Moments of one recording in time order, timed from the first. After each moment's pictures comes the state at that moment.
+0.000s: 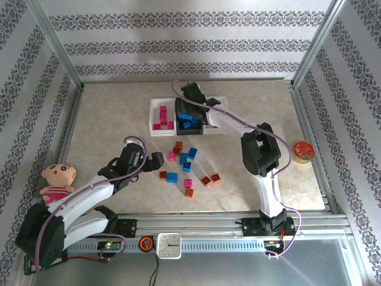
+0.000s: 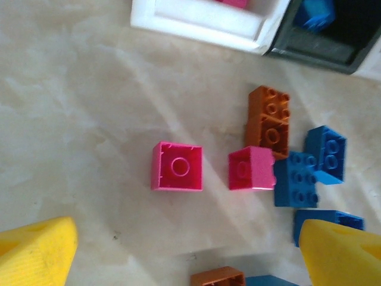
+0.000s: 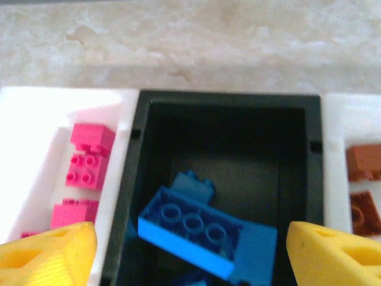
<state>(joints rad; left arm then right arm) -0.49 1.07 0.48 -0.19 -0.07 -0.63 0.59 2.09 1.73 -0.42 0.18 0.45</state>
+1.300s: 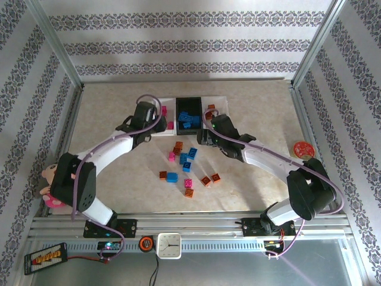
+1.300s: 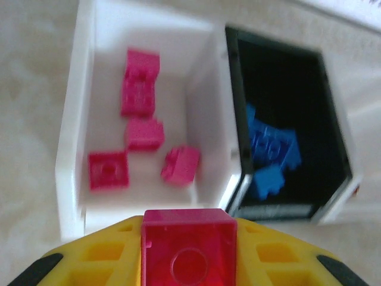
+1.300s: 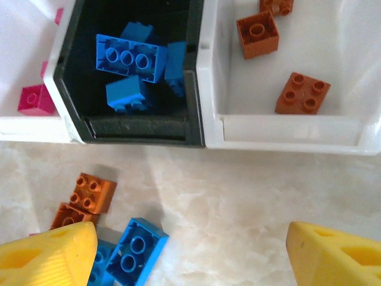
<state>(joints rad) -0.36 1.60 1.09 -0.19 -0.04 -0.55 0.59 1.47 0.91 -0.22 0.10 0.53</state>
